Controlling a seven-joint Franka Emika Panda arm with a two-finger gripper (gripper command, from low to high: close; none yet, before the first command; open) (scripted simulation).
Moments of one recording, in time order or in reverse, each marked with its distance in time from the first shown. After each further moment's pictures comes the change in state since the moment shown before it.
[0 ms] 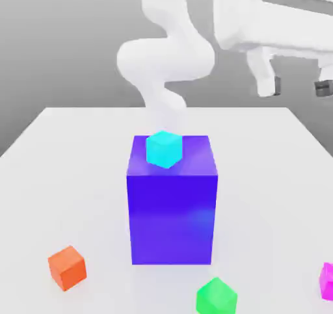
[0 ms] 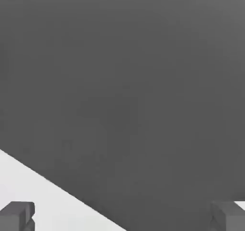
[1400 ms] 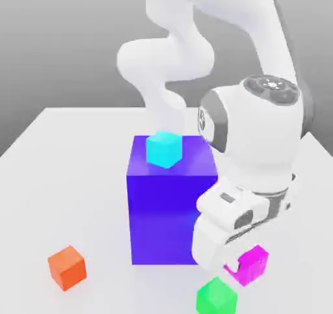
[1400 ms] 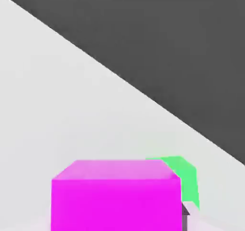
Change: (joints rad) arm -0.027 0.439 -0.112 -0.145 0.045 0.213 0.019
